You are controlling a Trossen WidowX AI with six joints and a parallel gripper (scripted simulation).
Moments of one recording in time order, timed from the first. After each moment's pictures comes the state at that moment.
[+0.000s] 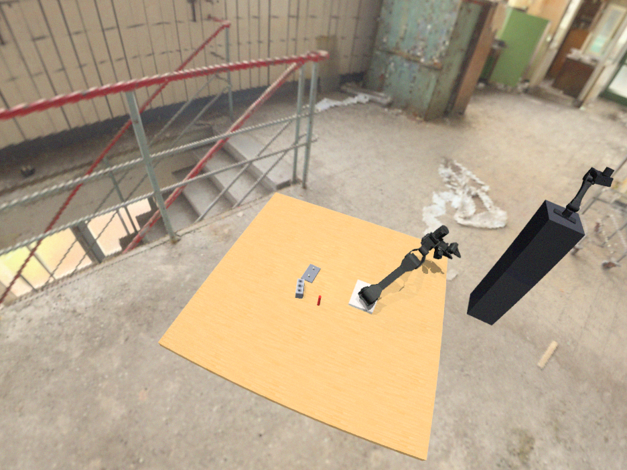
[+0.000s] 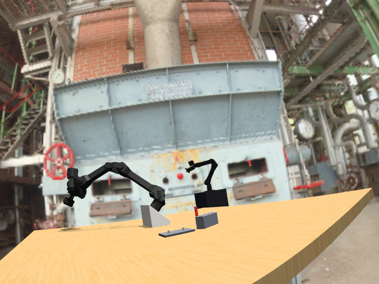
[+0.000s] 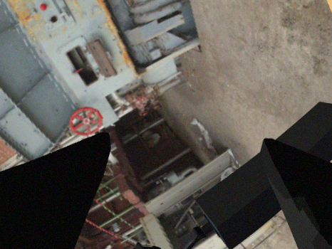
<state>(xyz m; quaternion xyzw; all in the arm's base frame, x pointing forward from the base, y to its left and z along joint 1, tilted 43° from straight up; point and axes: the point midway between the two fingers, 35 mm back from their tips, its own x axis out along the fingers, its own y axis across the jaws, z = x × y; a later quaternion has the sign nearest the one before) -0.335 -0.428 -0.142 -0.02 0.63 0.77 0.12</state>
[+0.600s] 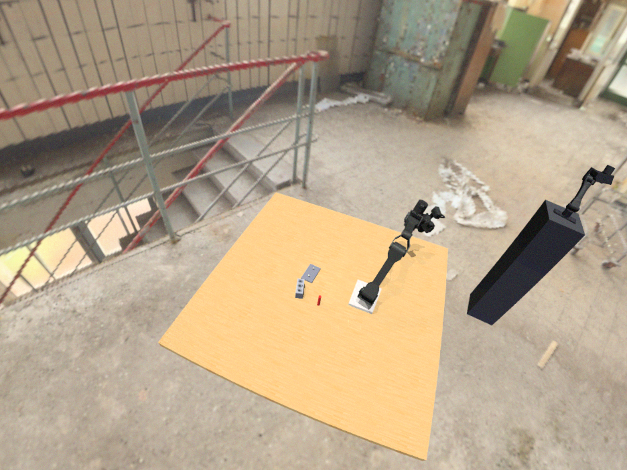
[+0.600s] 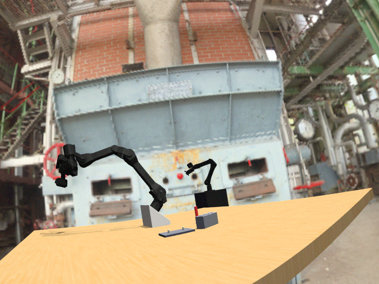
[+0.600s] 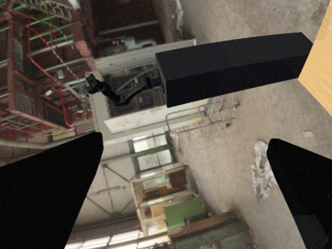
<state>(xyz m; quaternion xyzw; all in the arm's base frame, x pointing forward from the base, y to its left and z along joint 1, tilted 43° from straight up) -0.153 -0.551 -0.114 -0.31 0.45 0.83 -0.05</state>
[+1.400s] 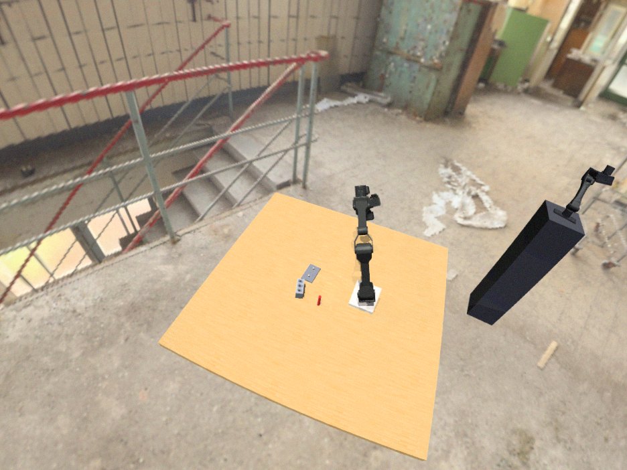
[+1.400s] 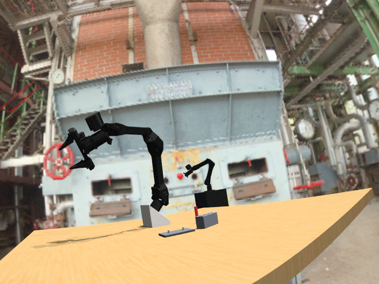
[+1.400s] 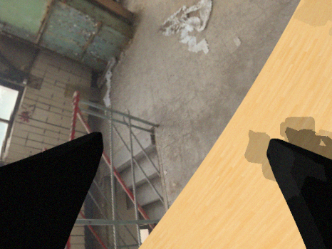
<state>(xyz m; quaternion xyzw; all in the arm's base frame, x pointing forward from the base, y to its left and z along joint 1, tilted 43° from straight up) 0.238 -0.454 -0.055 -0.61 -0.09 0.71 -0.33</state>
